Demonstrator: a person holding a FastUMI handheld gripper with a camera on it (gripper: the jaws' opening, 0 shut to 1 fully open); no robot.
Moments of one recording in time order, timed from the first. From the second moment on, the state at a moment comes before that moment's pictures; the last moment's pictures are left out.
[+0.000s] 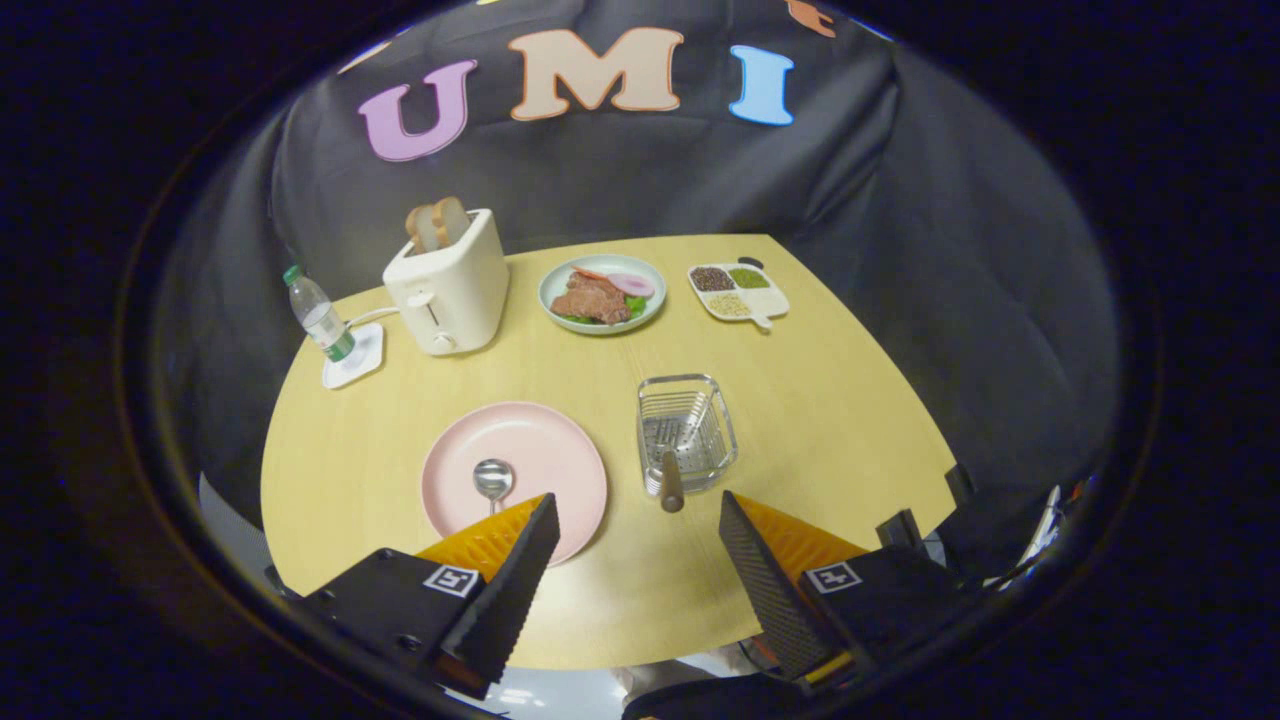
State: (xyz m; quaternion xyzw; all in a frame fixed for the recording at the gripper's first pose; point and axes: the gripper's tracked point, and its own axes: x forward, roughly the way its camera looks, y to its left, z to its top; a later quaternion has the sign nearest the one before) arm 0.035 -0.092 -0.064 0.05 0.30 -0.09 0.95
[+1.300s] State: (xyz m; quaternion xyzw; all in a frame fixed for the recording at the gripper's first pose) arm 0.032 0.037 -0.178 -0.01 0.22 -0.06 0.97
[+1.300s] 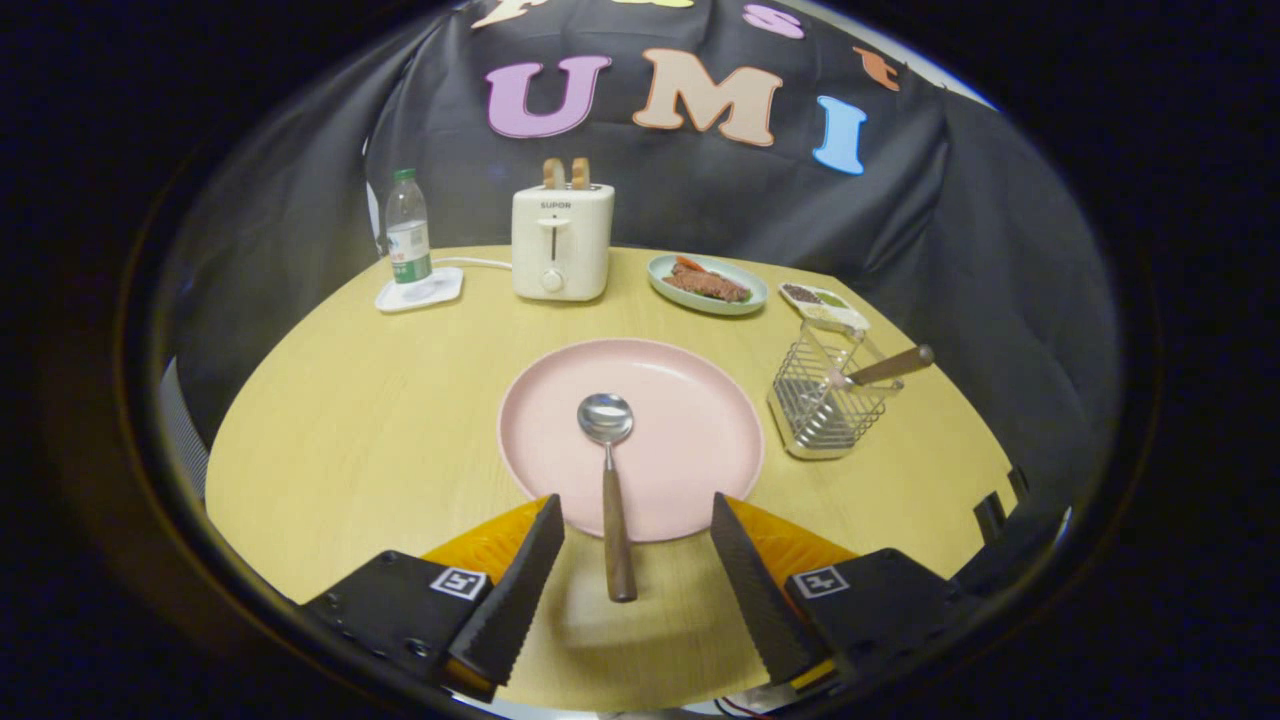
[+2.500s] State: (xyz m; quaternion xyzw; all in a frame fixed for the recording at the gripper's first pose) arm 0.027 0.051 -0.197 -0.03 0.23 -0.04 0.97
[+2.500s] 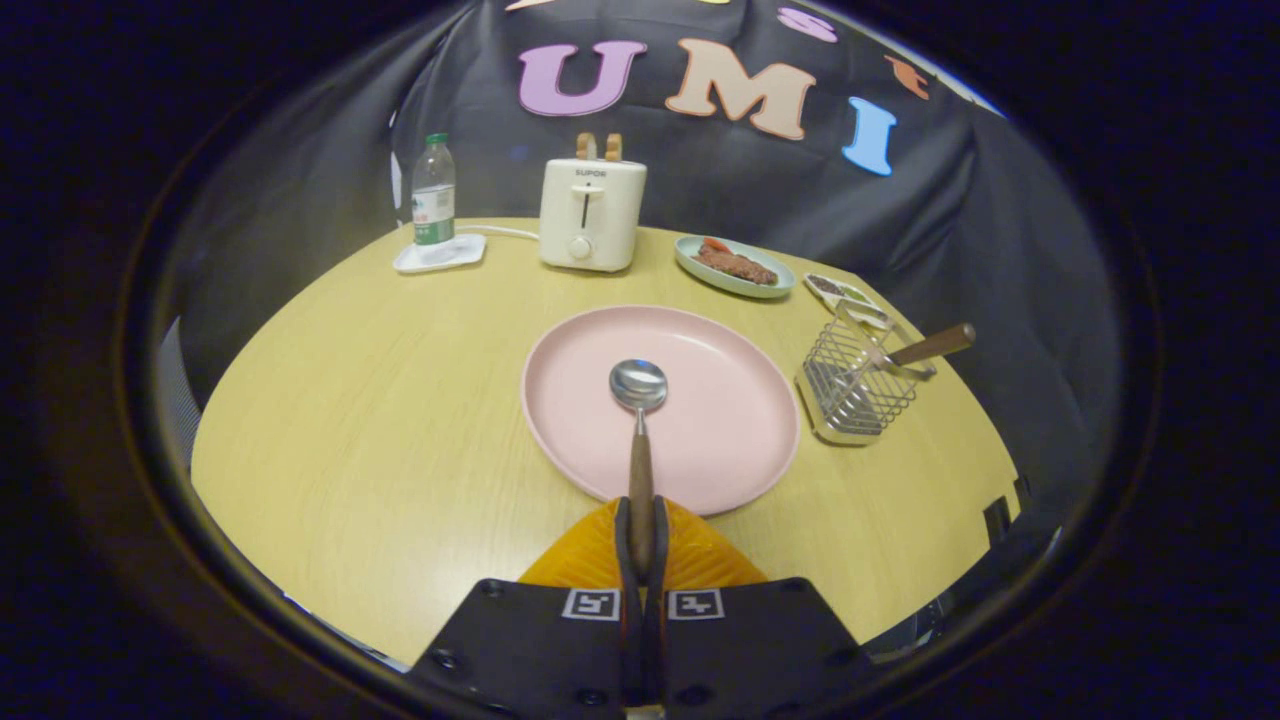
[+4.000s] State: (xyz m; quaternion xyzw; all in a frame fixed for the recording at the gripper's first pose) arm 0.035 -0.034 -0.080 0.09 0.26 -0.20 0.94
